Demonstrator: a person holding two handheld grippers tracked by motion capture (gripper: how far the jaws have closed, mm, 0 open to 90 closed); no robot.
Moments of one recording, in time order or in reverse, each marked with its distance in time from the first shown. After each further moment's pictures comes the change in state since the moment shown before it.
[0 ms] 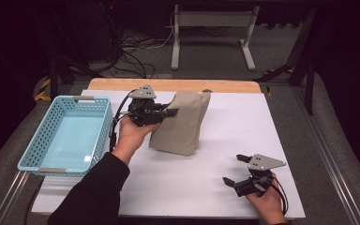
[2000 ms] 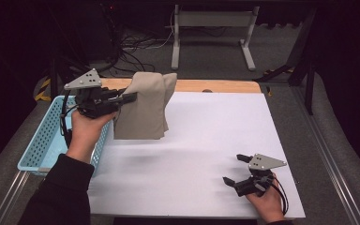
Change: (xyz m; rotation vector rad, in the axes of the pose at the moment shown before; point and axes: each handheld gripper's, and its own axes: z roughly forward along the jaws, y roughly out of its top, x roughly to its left) left arm 0.013 0.009 -0.120 -0.117 0.130 0.025; right arm -0.001 0.000 -0.001 -0.008 0.002 0.006
